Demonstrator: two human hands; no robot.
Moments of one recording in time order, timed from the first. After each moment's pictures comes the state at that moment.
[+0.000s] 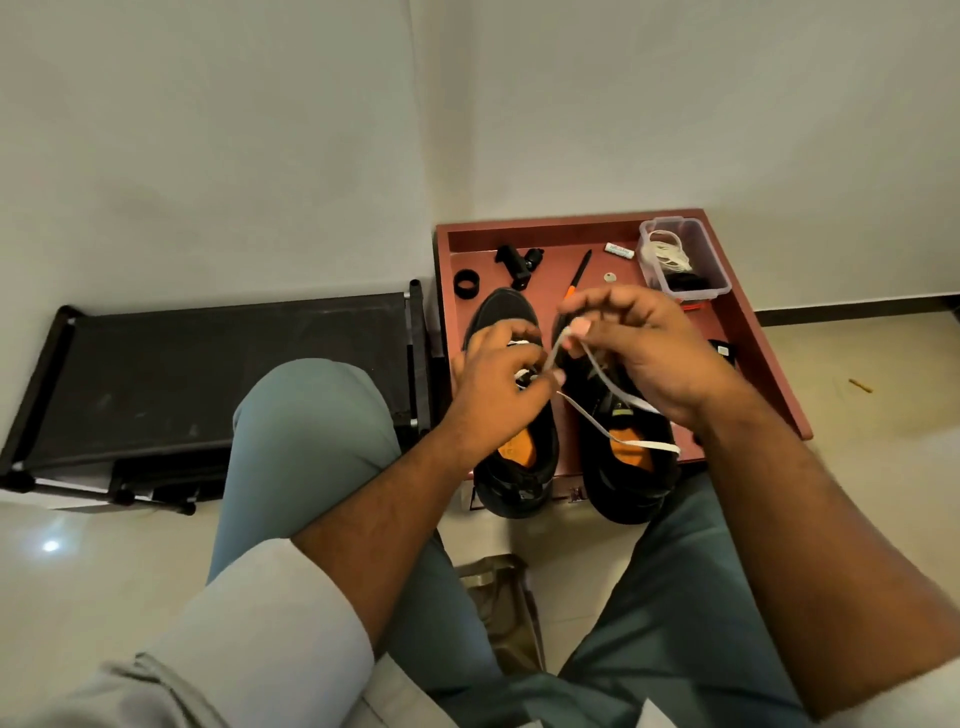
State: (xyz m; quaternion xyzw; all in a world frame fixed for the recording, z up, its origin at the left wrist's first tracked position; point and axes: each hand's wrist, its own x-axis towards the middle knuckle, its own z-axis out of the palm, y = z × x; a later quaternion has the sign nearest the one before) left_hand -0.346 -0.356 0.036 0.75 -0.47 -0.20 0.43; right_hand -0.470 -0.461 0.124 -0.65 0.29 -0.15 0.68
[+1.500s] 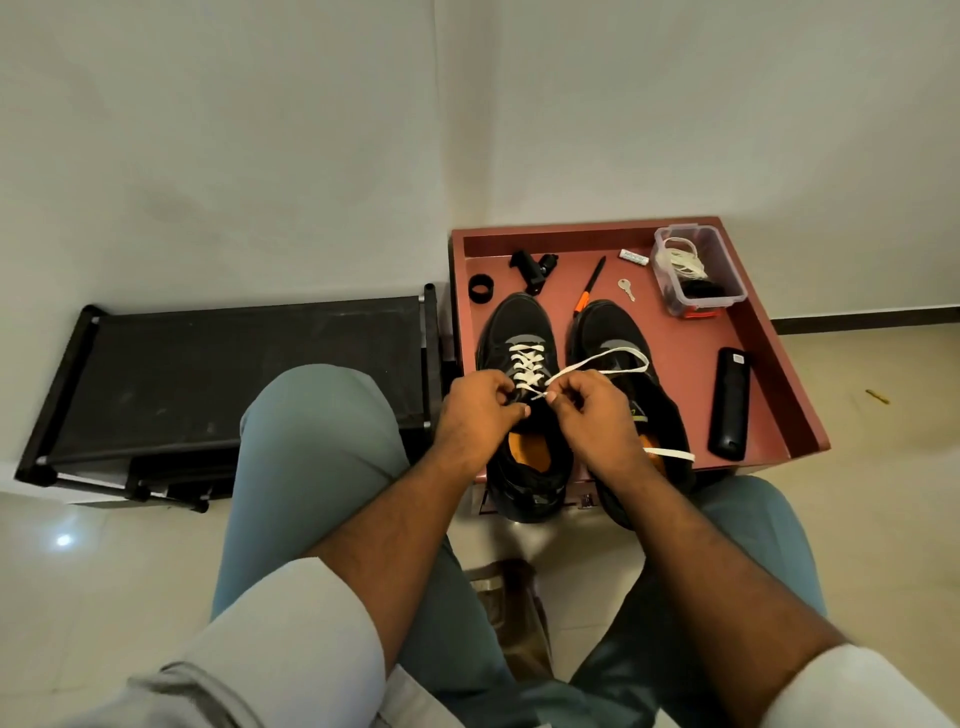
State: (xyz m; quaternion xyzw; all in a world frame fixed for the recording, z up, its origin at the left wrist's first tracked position) left_hand -0.331 -0.337 0.009 0.82 -0.32 -0.30 0.36; right_hand -0.456 -0.425 0.012 -0.80 0.42 -0.16 0.39
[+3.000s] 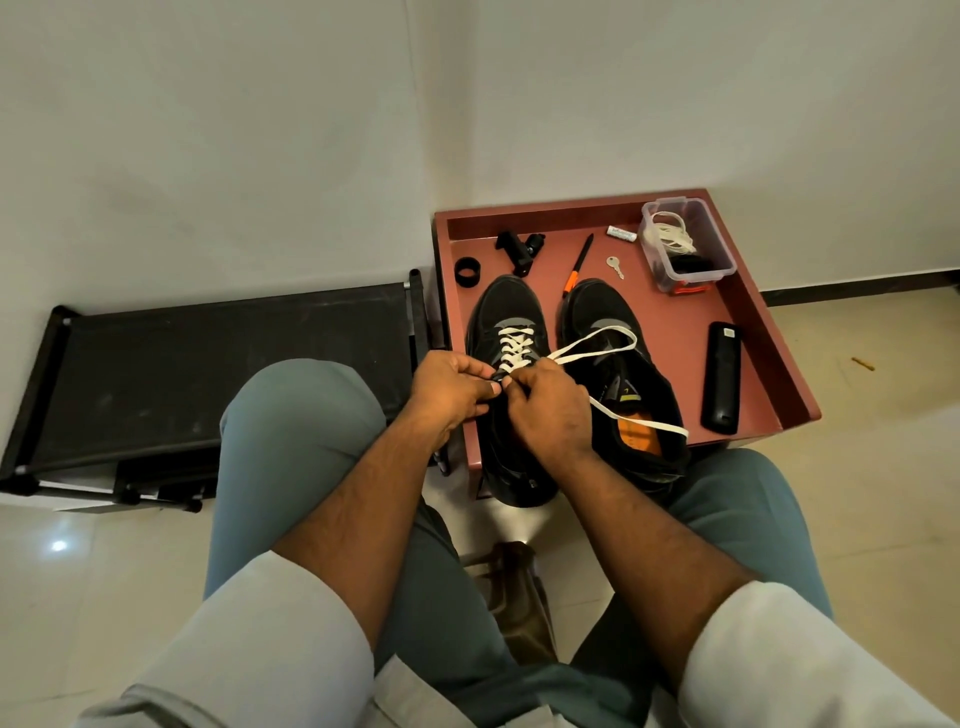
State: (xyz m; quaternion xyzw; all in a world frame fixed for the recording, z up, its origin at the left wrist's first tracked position) left_hand -0.310 -0.339 0.013 0.74 -0.13 -0.46 0.47; right_hand -0.421 -0.398 0.003 -0.85 0.46 -0.08 0.24
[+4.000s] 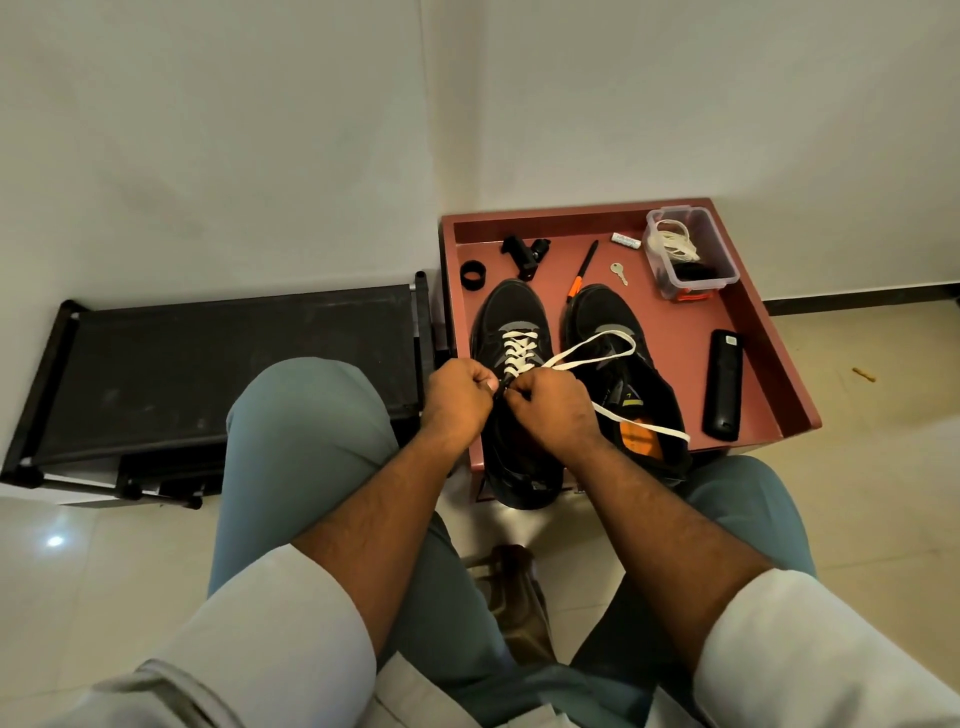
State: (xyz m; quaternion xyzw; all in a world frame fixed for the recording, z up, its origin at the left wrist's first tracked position) left_hand -0.321 -0.337 0.002 0.82 -0.23 -0.33 0.40; right_hand -0.422 -0.409 0.013 -0.88 0.40 -0.01 0.26
